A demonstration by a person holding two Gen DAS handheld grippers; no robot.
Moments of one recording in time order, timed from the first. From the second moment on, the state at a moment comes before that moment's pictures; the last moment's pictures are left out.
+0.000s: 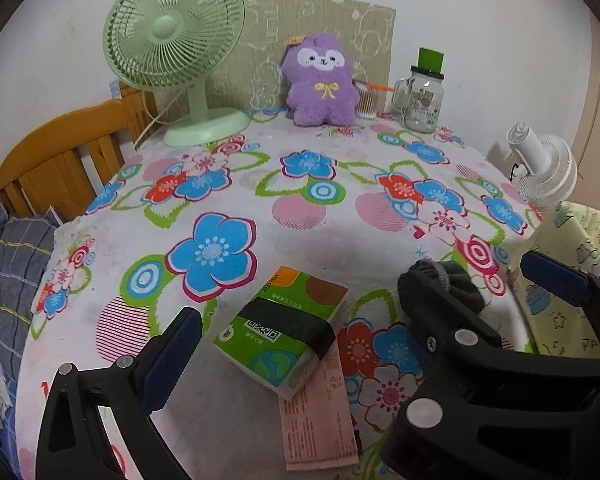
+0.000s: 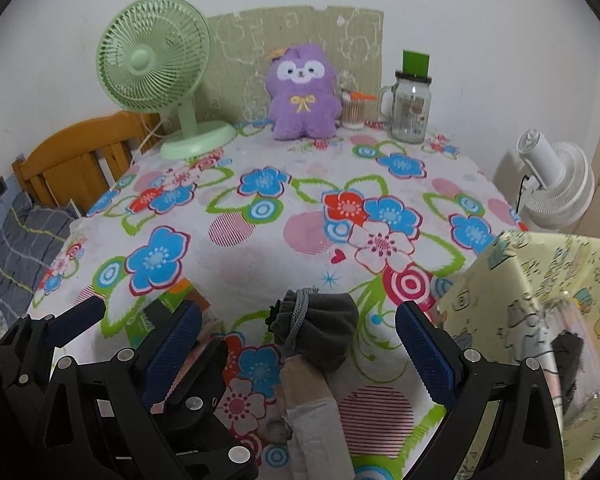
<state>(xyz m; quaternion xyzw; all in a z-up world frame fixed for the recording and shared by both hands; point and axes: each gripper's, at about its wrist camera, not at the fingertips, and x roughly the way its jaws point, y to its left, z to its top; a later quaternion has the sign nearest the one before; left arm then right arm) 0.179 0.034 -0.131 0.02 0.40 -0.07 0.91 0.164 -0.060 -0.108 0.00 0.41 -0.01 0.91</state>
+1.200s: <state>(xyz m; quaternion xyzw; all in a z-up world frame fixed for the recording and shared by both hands) 0.201 0.029 -0.157 0.04 0.43 -0.06 0.90 0.197 -0.069 -0.154 0.04 0.47 -0.02 0.88</state>
